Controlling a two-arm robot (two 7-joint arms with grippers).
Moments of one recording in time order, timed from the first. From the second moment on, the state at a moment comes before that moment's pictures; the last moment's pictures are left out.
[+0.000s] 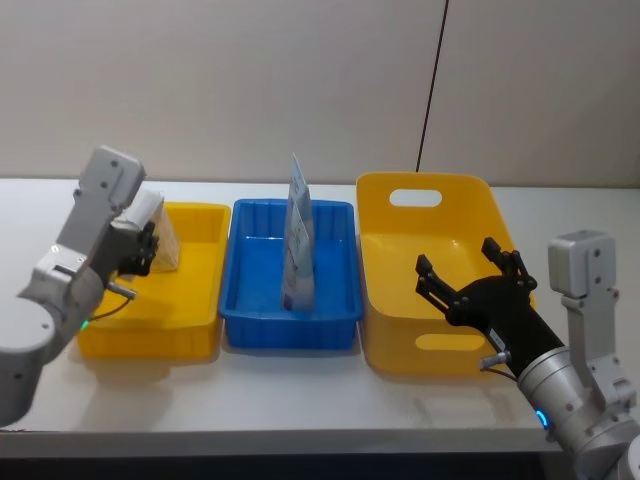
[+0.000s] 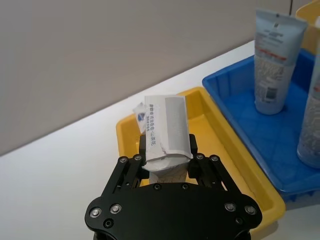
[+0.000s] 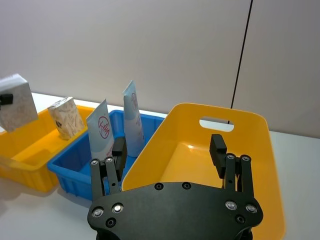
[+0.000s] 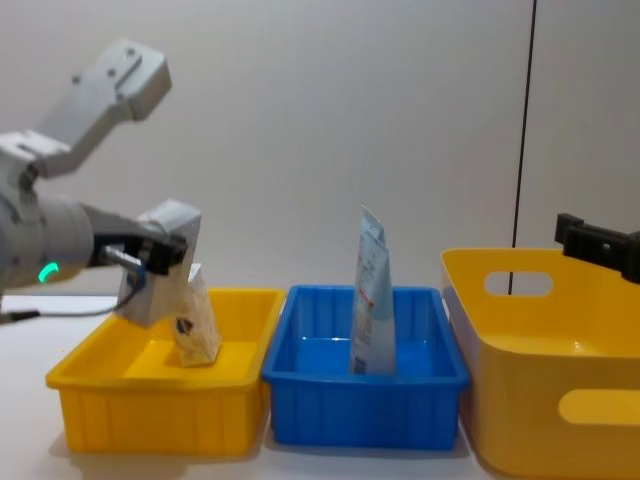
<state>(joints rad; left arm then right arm) -0.41 0.28 0.36 -1.50 -0.03 0.42 -0.04 -0.01 0.34 -0.23 -1.77 0.29 0.03 0.07</state>
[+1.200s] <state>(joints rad) -0.47 0.45 0.38 -1.69 -0.17 0.33 -0.47 -0.01 0.34 -0.23 -1.77 0.29 0.03 0.07</state>
